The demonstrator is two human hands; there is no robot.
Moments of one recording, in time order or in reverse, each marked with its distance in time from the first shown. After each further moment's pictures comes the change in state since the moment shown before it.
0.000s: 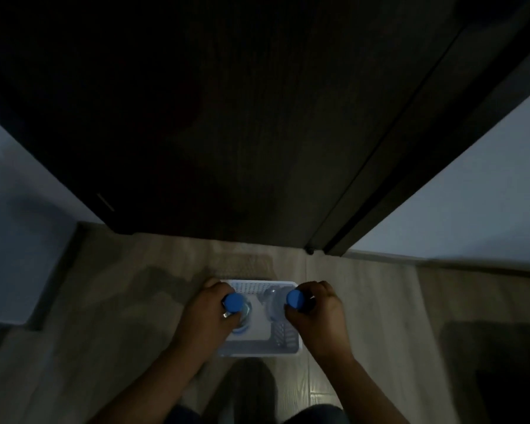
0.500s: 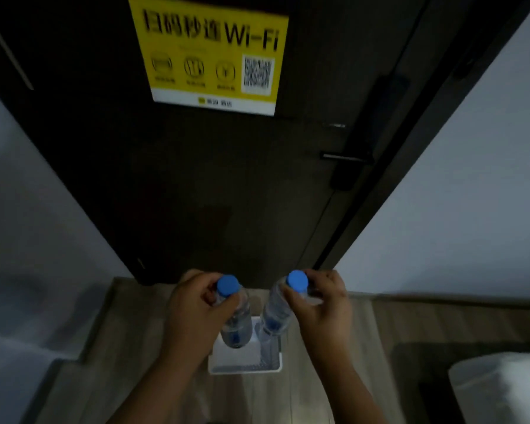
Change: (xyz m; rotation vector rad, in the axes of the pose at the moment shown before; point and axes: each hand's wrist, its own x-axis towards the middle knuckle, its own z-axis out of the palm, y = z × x) left_hand -0.142 0.222 -0.291 -0.369 0.324 -0.015; right_hand -0.155 -0.297 -0.236 0.204 0.351 -0.207
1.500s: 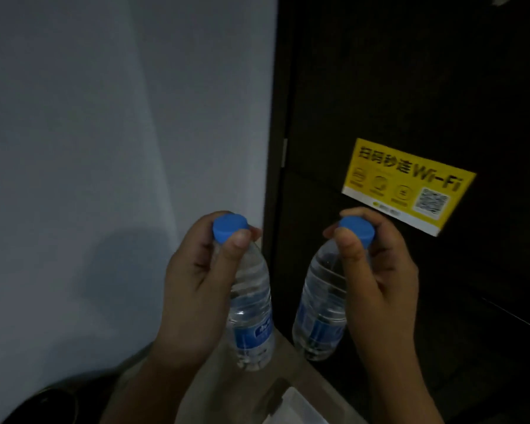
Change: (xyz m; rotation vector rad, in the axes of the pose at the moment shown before) left_hand -0.128 0.185 -0.138 -0.362 0.841 0.268; right_hand 0.016 -0.228 -0.064 0.769 -0.553 -0.646
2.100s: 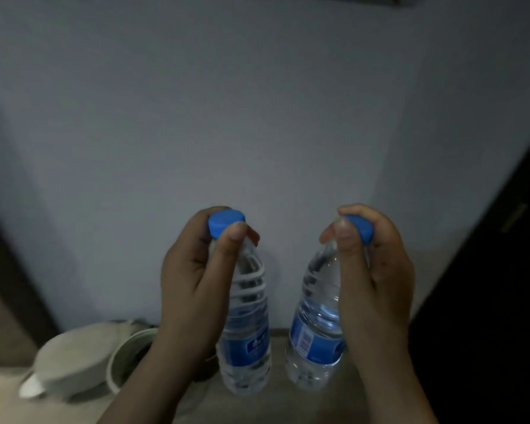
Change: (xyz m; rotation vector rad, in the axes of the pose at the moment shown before) left_hand -0.136 0.109 -0.245 0.483 0.645 0.182; right_hand -0.128 -0.130 0.215 0.284 -0.445 -0.106
